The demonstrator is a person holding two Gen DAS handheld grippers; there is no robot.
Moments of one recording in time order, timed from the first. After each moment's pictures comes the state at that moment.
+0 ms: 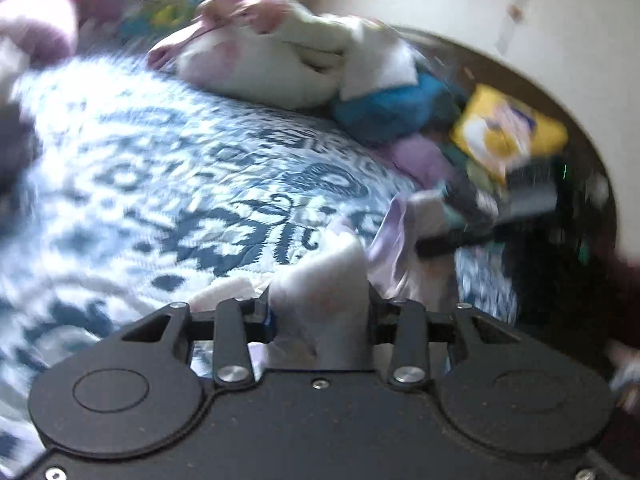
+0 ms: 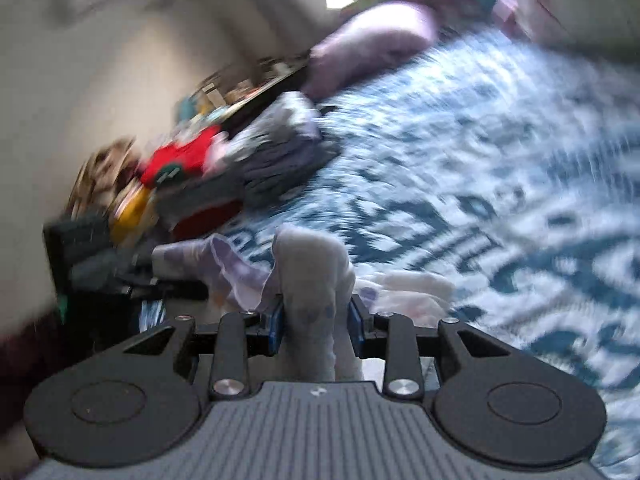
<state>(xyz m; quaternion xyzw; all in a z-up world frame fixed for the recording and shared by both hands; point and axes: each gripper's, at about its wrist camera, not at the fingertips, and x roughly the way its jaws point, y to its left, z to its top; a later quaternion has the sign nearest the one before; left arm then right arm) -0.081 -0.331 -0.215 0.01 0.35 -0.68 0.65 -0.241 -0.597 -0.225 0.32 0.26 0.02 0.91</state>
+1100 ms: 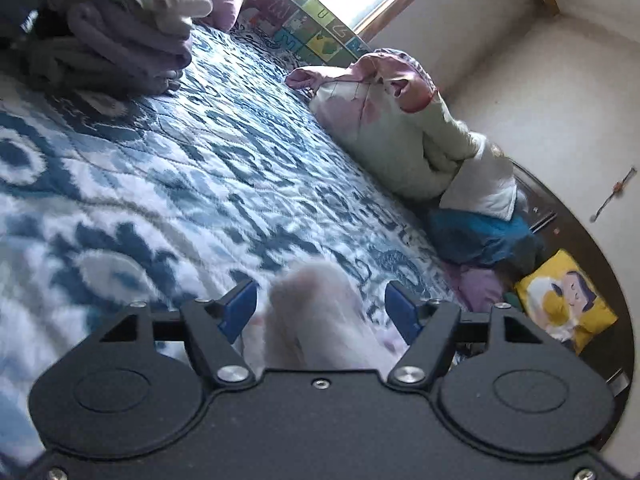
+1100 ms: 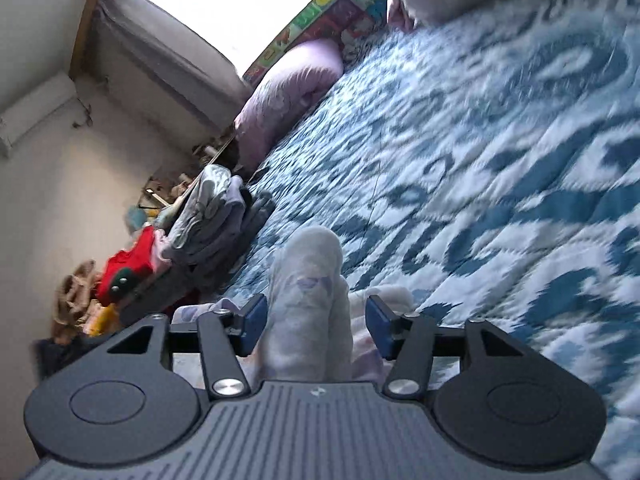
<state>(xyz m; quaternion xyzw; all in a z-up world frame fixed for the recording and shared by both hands) -0.066 -0.297 -0.225 -0.14 0.39 -0.53 0.74 -0.239 -0.606 -0.287 0.43 0.16 -0.09 0.88</state>
